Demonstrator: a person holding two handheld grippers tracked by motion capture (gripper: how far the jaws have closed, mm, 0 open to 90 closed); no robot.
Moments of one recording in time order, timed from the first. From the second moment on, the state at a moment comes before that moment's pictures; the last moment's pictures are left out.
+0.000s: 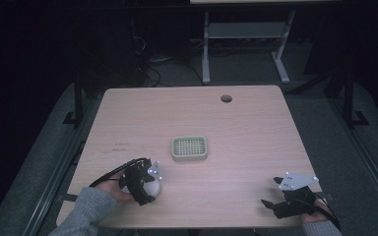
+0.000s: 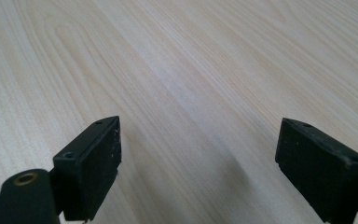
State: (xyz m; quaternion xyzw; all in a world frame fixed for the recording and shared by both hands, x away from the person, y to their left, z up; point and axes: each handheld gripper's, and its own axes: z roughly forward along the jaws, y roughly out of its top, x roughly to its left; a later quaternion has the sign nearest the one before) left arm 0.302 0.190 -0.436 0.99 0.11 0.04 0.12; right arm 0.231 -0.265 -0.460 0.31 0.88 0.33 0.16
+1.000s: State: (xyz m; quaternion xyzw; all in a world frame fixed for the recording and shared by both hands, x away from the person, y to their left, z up) left arm 0.301 0.190 -0.438 0.99 0.11 0.01 0.12; right arm 0.231 -0.265 -0.459 0.30 0.88 0.34 0.16
